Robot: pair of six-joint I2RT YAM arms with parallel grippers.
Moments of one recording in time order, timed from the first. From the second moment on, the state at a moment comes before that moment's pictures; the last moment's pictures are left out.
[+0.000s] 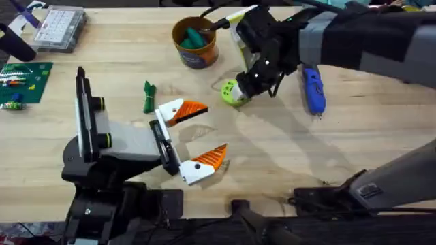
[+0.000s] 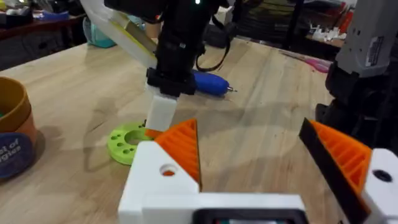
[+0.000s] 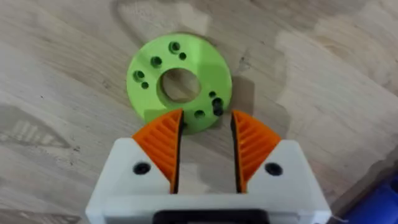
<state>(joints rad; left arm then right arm) -0.08 0.00 0.01 -0.10 1.08 -0.04 0.57 1.78 1.22 -0.77 0.00 0.08</state>
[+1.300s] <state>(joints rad) -0.08 0.00 0.01 -0.10 1.08 -0.04 0.54 1.78 1.23 -0.75 0.00 0.08</state>
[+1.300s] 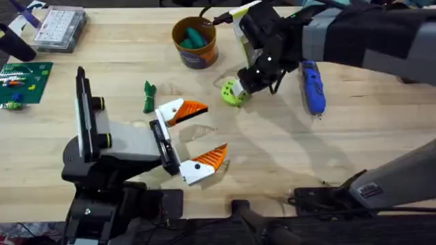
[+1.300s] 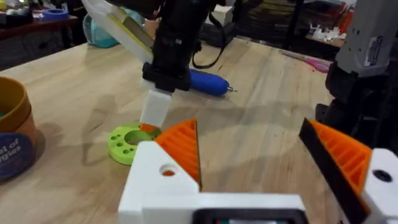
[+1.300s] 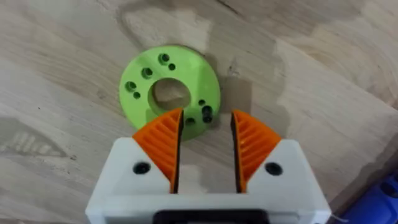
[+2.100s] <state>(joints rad) -0.08 0.00 0.01 -0.10 1.08 -0.04 0.54 1.78 1.23 -0.75 0.00 0.08</state>
